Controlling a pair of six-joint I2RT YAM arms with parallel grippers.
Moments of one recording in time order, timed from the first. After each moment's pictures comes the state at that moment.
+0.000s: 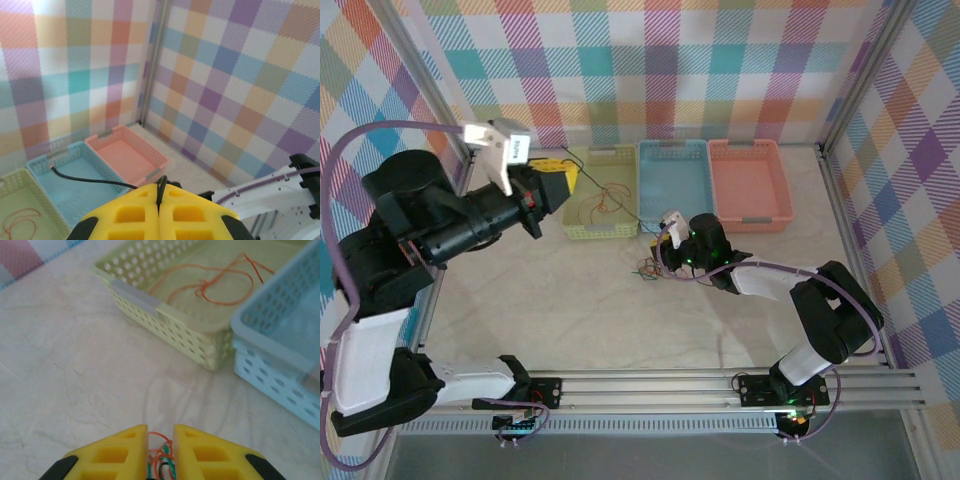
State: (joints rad) left arm -0.84 1.17 2.09 -1.00 0.00 -0.20; right arm 0.61 1.56 0.75 0.30 -0.30 0.05
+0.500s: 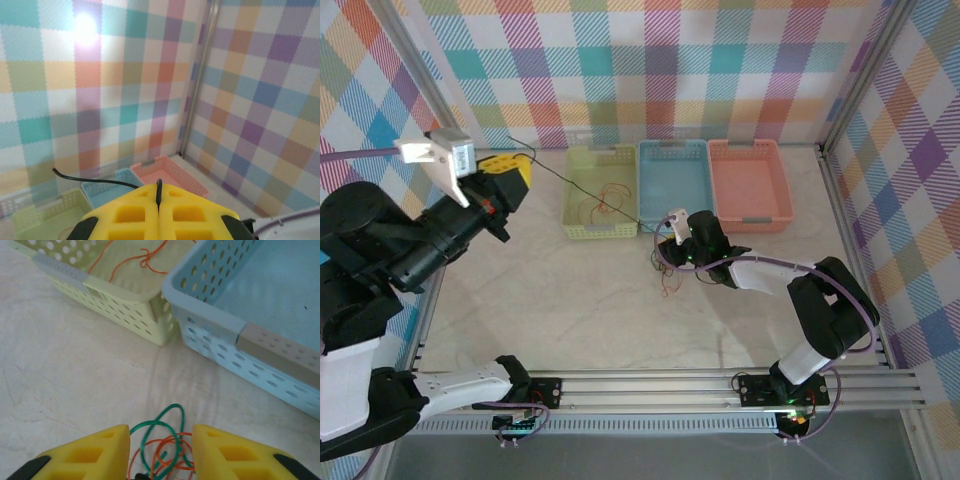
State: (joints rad) left arm -0.84 1.02 1.97 -0.89 -0.20 -0.12; right arm 0.60 1.59 0.79 0.17 -0.16 0.08
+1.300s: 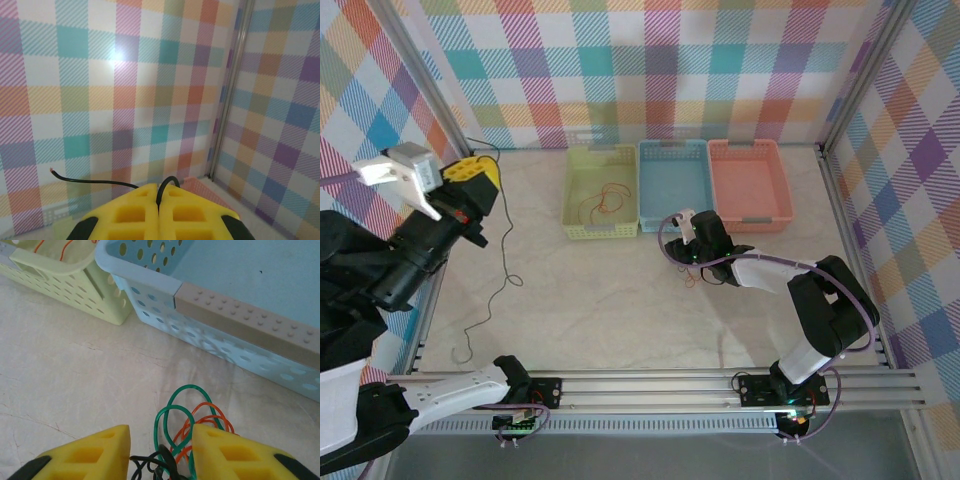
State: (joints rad) left arm -0.84 0.91 1.83 -0.79 -0.32 -0.06; right arm 0.57 1.60 0.79 0.11 -0.10 0.10
